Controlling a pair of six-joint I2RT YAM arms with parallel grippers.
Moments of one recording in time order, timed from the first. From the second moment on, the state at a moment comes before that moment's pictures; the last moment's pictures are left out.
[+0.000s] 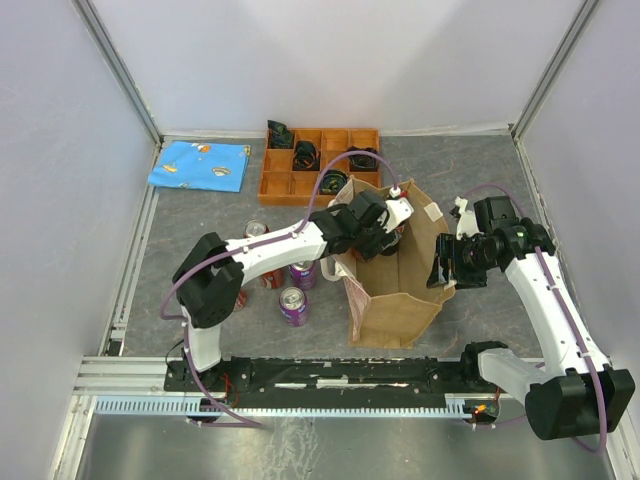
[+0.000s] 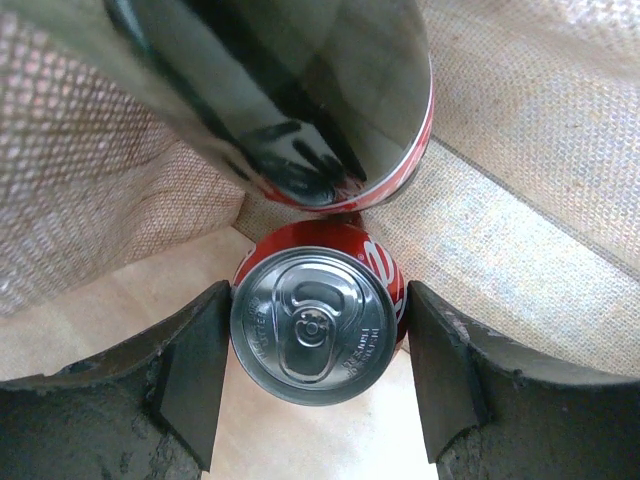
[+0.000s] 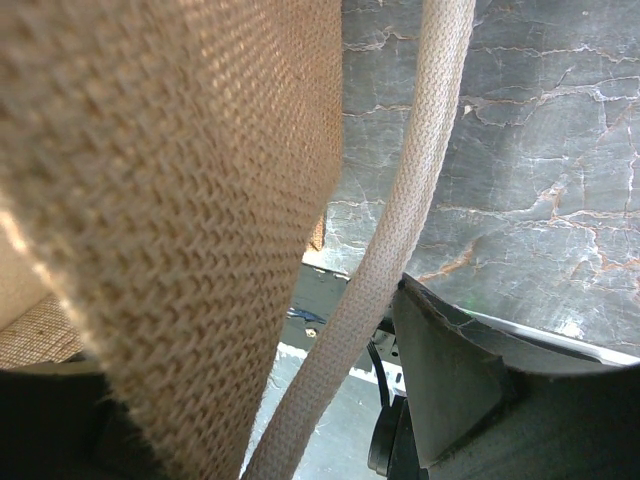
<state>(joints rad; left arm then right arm) -0.94 1.89 1.45 -0.32 -0.12 0.20 0.10 1.06 1.01 -1.17 -0.33 0.16</state>
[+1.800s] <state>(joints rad) -0.28 1.57 1.43 -0.86 0.00 0.03 0.10 1.07 1.05 -1.19 -0.33 0.17</state>
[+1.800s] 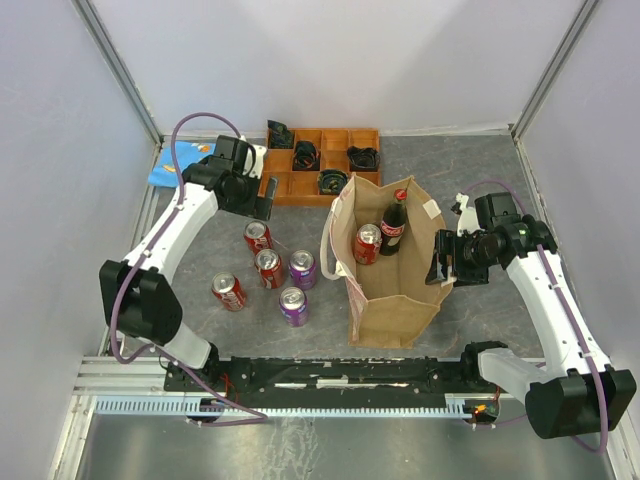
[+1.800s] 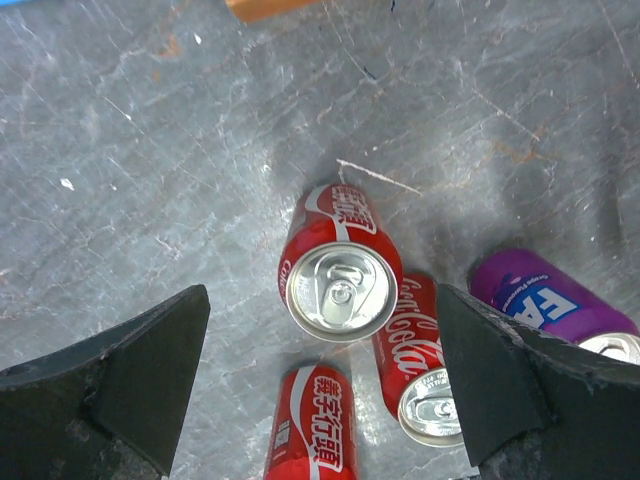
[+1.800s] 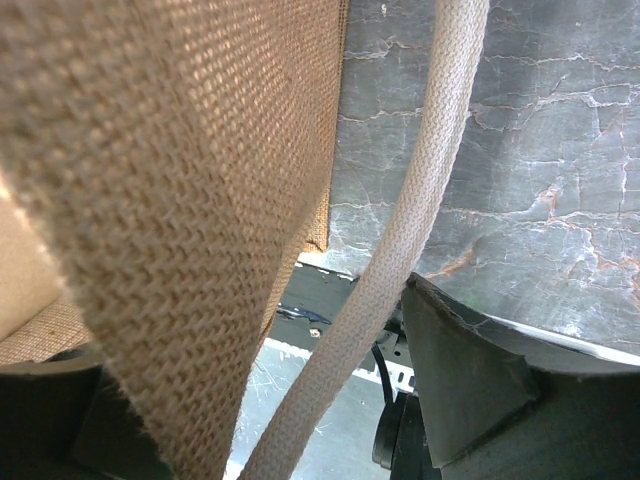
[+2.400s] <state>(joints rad) -0.28 1.58 1.28 -0.80 0.01 0.03 0.10 1.06 1.04 -1.19 -0.33 0.17</state>
